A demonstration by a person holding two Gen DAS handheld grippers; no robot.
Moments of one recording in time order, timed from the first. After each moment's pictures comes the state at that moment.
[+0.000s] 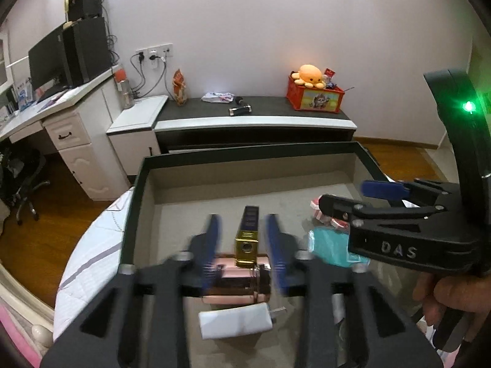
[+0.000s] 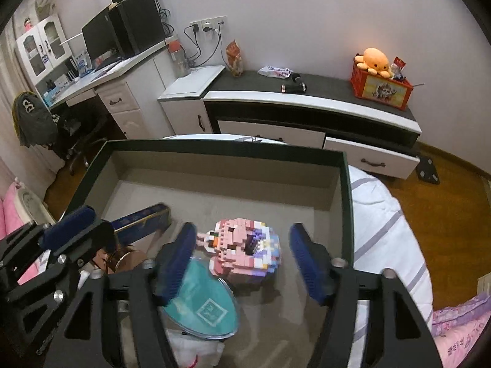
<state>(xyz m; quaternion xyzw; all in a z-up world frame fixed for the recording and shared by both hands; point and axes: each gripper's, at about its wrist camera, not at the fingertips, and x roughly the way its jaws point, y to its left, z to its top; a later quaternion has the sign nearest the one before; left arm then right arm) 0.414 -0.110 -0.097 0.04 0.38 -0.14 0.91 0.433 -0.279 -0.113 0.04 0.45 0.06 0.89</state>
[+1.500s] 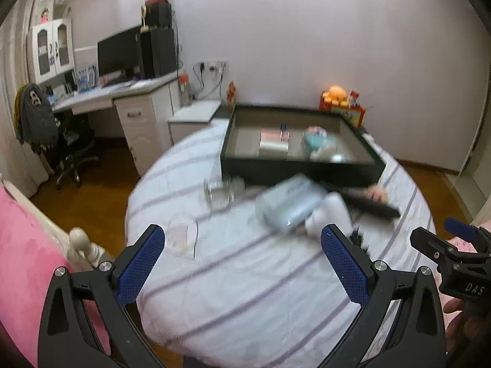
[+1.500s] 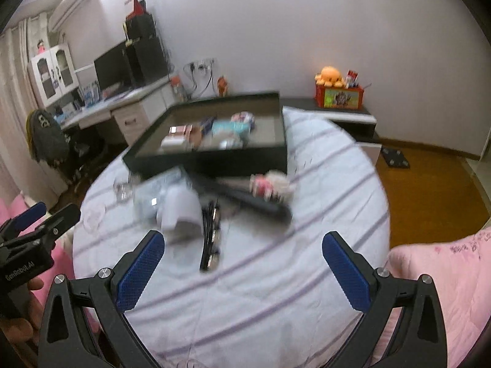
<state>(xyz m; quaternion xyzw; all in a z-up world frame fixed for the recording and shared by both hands) 0.136 -0.029 -0.088 0.01 0.34 -0.04 0.94 0.124 -0.263 -0.102 0.07 0.36 0.02 0.93</state>
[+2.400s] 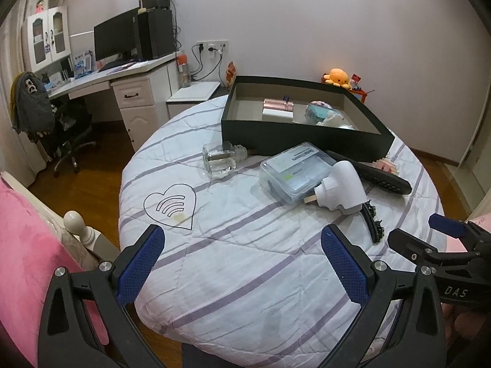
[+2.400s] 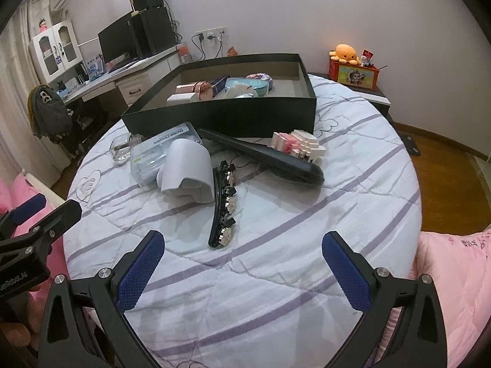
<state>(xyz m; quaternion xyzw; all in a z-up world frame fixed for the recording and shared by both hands) 0.138 -0.023 -0.114 0.01 0.37 -0.04 0.93 0.136 -0.241 -0.138 0.05 0.41 0.04 0.91</state>
